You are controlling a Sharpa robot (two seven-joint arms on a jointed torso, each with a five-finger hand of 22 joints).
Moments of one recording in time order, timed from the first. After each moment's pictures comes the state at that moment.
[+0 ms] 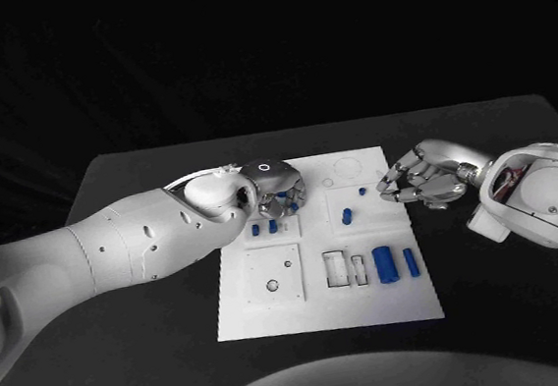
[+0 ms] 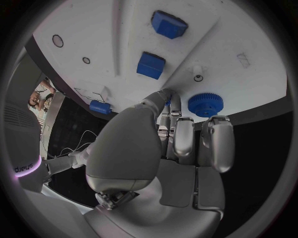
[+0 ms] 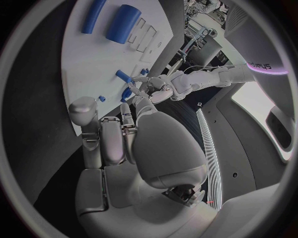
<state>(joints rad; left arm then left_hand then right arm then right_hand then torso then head) 1.20 -0.51 -0.22 1.19 -1.72 -0.24 0.04 1.44 -0.07 0.33 0.10 0.30 1.04 0.05 0.18 0.61 1.10 0.01 0.37 0.42 1.40 -0.04 1.35 1.16 0.04 1.46 0.09 1.45 1.31 1.22 -1.06 -0.19 1.70 -0.99 -0.28 -0.01 1.45 0.06 -0.02 0.22 0.55 0.99 0.11 0.17 0.14 1.45 0.05 1.49 1.47 1.46 -0.03 1.27 1.26 0.13 1.38 0.06 0.78 1.31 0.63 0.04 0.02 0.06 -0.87</state>
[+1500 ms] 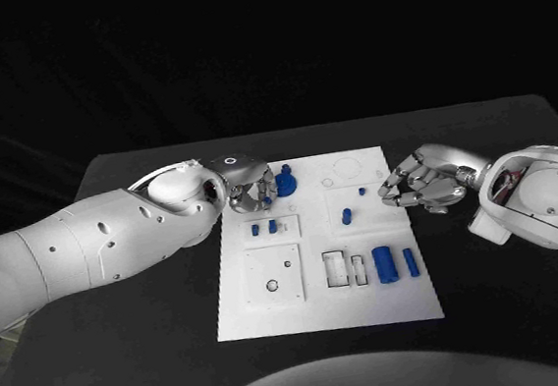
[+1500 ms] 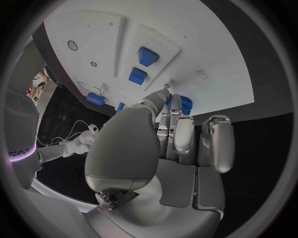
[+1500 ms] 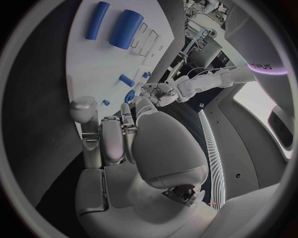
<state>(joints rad) 1.24 -0.63 -0.22 1.27 -1.62 -0.22 -0.01 1.42 -0.09 0.35 0.10 0.25 1.05 0.05 0.15 0.61 1.15 0.01 0.24 0.33 1.40 -0.04 1.33 1.12 0.04 1.47 0.08 1.44 1.31 1.21 -1.05 -0.19 1.69 -0.99 -0.25 -0.02 1.45 0.06 -0.01 0.22 0.55 0.99 0.11 0.17 0.14 1.45 0.04 1.47 1.47 1.46 -0.03 1.25 1.24 0.13 1.37 0.07 0.74 1.31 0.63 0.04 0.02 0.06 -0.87</state>
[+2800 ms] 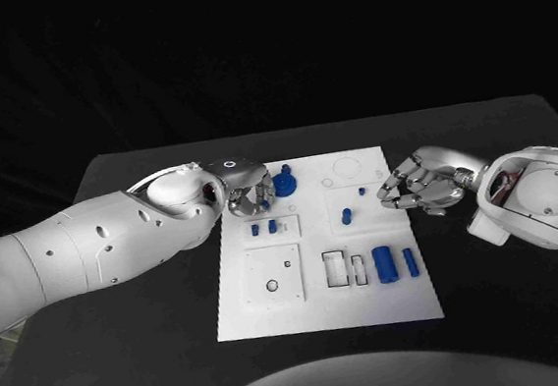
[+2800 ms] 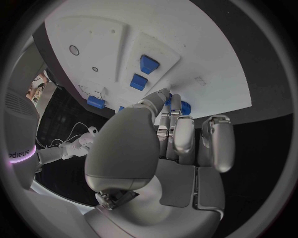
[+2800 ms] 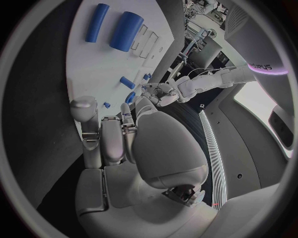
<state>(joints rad) 1.23 -0.64 -0.22 1.29 -1.63 -0.20 -0.03 1.42 -0.09 0.35 0.11 0.24 1.06 0.06 0.14 0.60 1.15 0.01 0.24 0.32 1.40 -0.04 1.32 1.12 0.04 1.47 0.08 1.44 1.31 1.21 -1.04 -0.19 1.68 -0.99 -0.24 -0.03 1.46 0.06 -0.01 0.22 0.55 0.99 0.11 0.17 0.14 1.44 0.04 1.46 1.47 1.46 -0.04 1.25 1.24 0.13 1.36 0.07 0.73 1.31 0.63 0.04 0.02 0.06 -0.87</state>
